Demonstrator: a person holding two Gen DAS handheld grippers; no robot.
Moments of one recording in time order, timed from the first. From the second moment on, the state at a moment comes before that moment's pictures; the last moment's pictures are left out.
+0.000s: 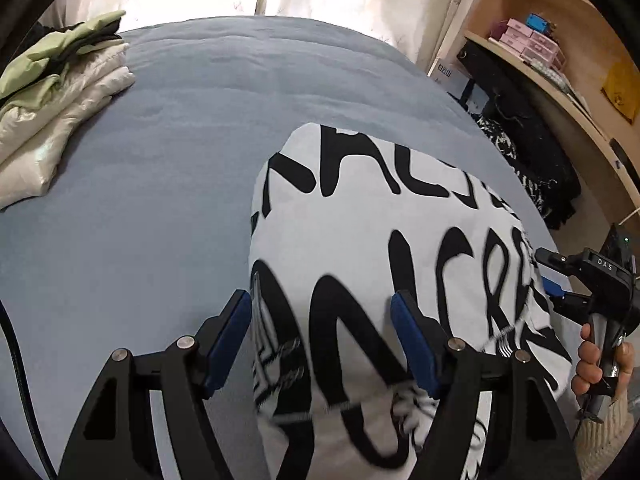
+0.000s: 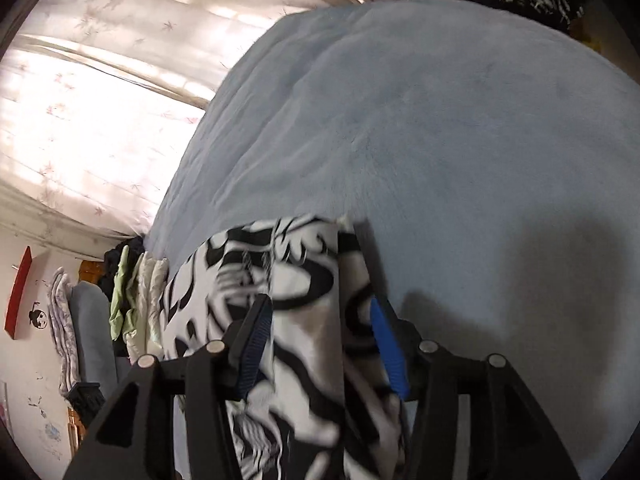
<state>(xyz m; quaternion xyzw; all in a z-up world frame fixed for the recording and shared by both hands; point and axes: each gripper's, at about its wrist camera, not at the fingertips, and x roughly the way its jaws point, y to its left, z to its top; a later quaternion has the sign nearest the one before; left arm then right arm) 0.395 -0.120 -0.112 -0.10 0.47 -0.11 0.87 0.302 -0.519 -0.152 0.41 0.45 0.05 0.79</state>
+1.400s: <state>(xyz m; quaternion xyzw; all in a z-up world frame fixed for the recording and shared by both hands) 0.438 -0.145 -0.114 -0.05 0.39 0.00 0.92 0.344 -0.330 -0.110 0.09 0.38 0.04 0.92</state>
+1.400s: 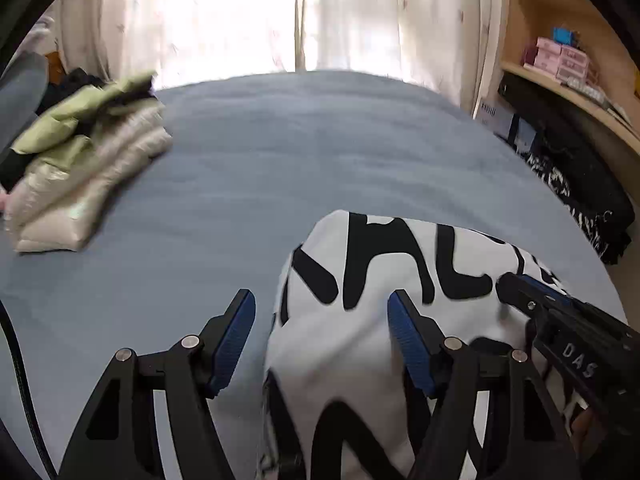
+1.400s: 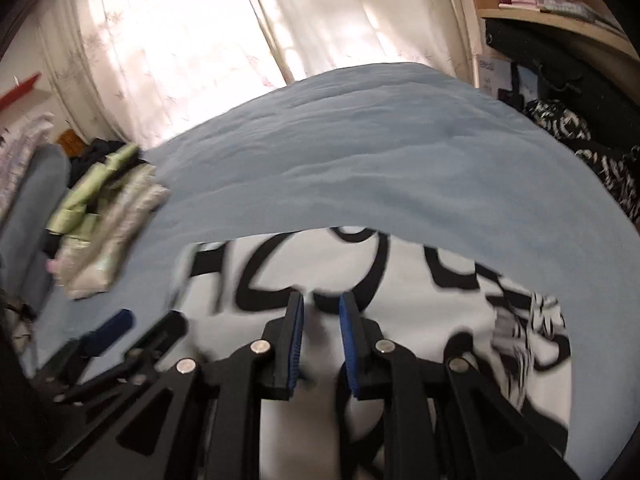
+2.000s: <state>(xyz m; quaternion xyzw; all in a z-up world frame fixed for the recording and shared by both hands) 0.418 -0.118 -0.112 -0.06 0.41 -0.01 0.91 0.299 -0.415 -0.092 0.17 0.39 -0.01 0.90</state>
